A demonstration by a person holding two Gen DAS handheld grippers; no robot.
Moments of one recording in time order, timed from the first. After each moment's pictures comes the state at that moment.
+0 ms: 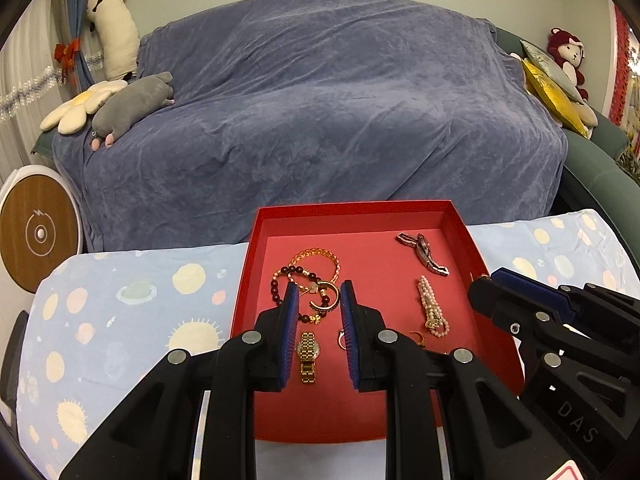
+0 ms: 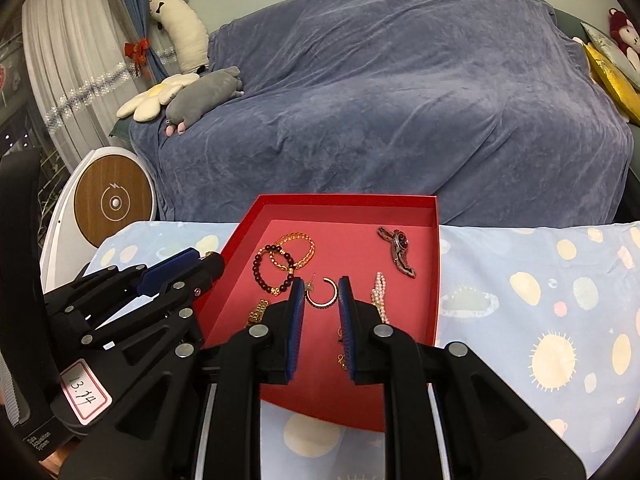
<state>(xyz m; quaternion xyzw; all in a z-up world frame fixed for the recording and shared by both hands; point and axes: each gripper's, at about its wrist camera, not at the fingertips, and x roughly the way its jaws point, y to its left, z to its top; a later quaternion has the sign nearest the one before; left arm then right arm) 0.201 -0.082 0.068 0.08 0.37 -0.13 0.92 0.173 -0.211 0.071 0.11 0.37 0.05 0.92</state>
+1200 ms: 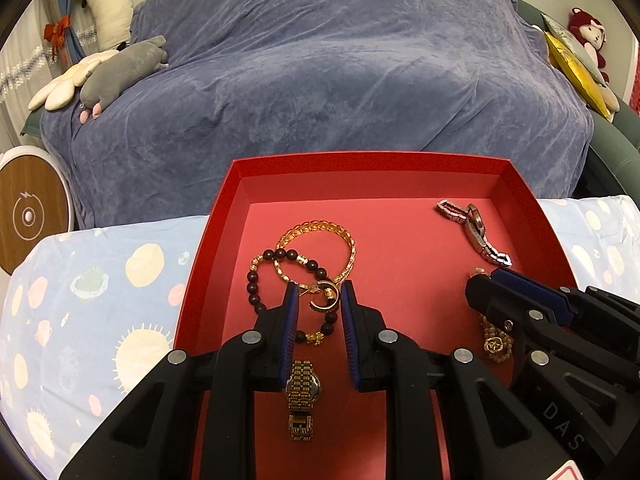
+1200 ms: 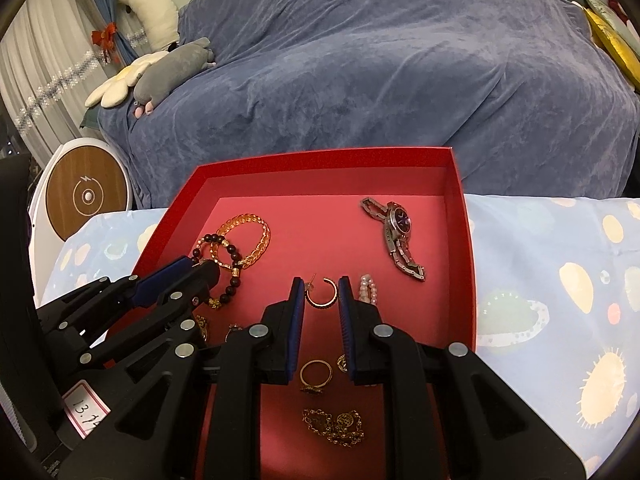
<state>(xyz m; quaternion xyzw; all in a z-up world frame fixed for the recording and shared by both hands) 0.266 -0.095 -0.004 0.08 0.43 -0.11 0.89 0.239 -0.221 -0.001 0.12 0.42 0.03 0.90</state>
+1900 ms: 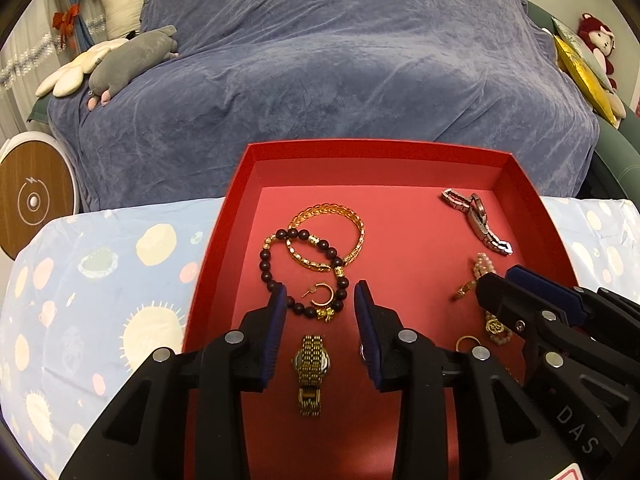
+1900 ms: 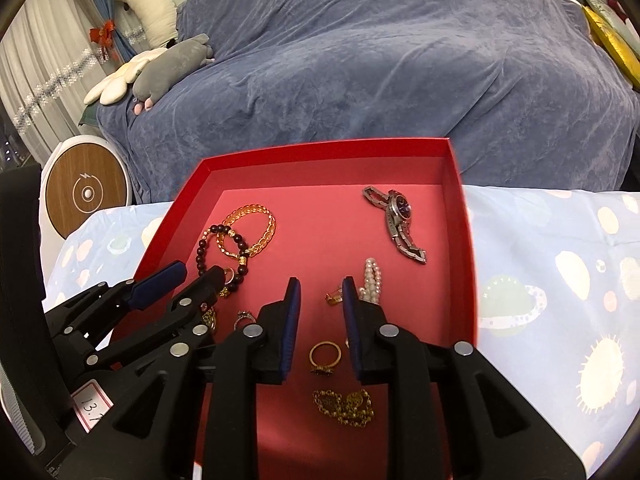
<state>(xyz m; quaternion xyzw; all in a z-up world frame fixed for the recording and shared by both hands) 0.252 -0.086 0.001 0.07 0.44 -0.10 0.89 0.224 -0.216 0.009 0.12 0.42 0.02 0.90</state>
